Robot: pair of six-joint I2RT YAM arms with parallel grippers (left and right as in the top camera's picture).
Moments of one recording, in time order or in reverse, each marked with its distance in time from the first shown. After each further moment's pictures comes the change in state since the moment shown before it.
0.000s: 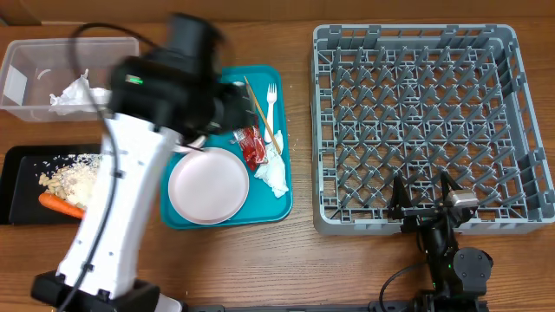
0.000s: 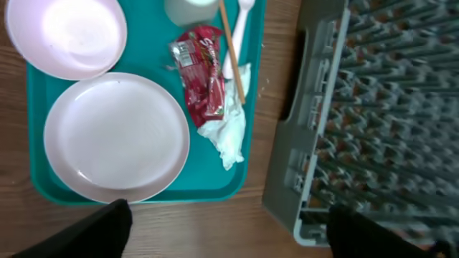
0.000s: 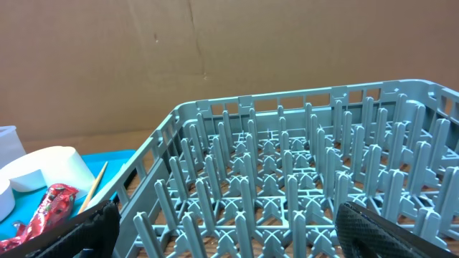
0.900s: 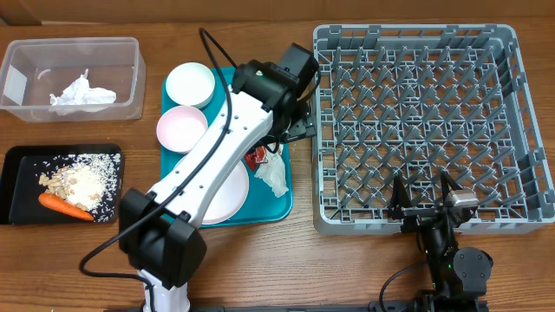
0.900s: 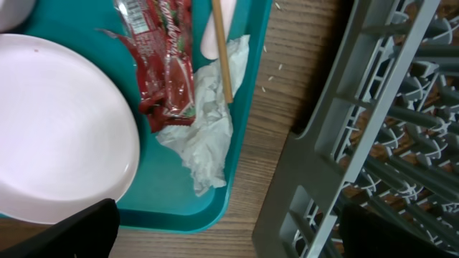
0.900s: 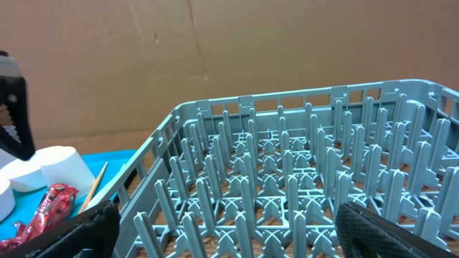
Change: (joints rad) left arm -0.226 0.307 -0.062 0.156 -0.122 -0.250; right arm 0.000 0.000 0.000 -0.001 0.000 0.000
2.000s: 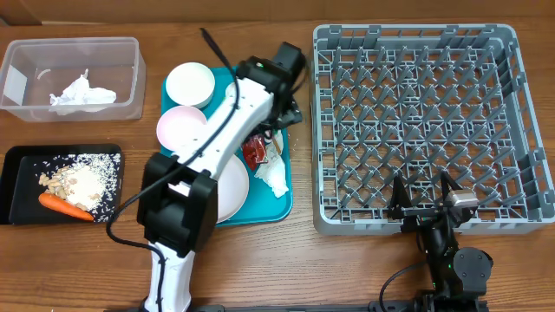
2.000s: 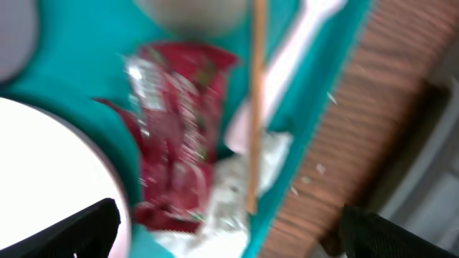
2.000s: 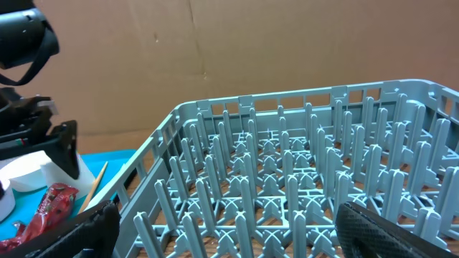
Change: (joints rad) left arm 0.101 0.179 0.002 0.139 -0.091 -0.057; right arm 0.000 0.000 0.000 0.000 0.000 0.000
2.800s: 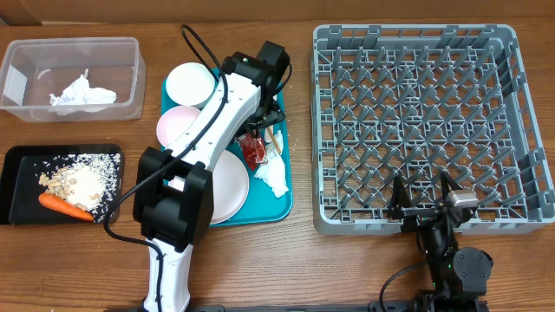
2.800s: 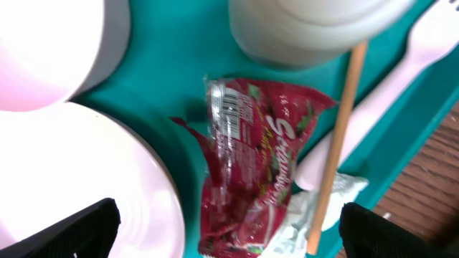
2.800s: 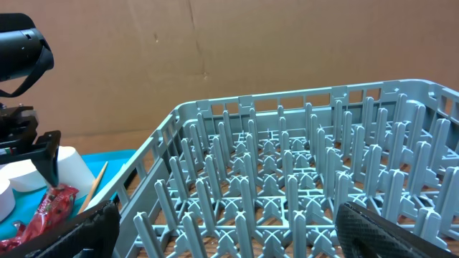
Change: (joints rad) left arm 0.049 0.019 -0.004 -0.069 -0.075 -0.041; right arm 0.000 0.000 0.000 0.000 0.000 0.000
